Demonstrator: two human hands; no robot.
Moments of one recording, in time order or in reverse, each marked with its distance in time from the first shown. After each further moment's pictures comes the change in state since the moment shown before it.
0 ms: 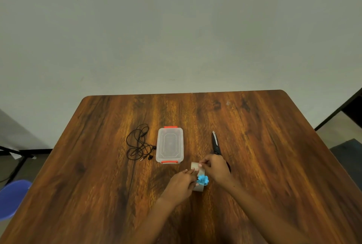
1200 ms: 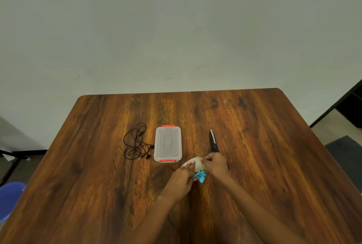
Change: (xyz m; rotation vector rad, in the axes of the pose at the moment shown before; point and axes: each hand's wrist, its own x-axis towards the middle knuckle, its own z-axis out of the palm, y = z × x) left_hand 0.005 -0.001 0.003 -0.186 0.113 -0.007; right_hand -0.006 -0.017 -0.003 0.130 0.071 0.325
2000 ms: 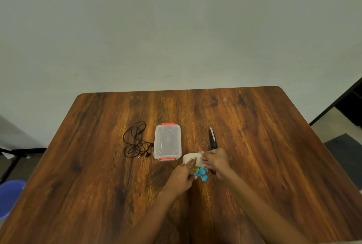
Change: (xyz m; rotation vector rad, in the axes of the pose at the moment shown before) left_hand 0.008 0.000 -0.002 -0.008 -0.031 0.022; right_hand -0.001 -0.015 -0.006 0.525 -0.024 0.271
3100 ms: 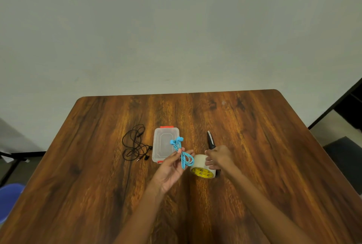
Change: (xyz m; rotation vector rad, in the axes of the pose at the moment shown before) left_hand -0.002 0.028 -0.057 -2.001 0.110 -0.447; right_hand -0.002 -0.024 -0.018 -0.172 0.021 0.022
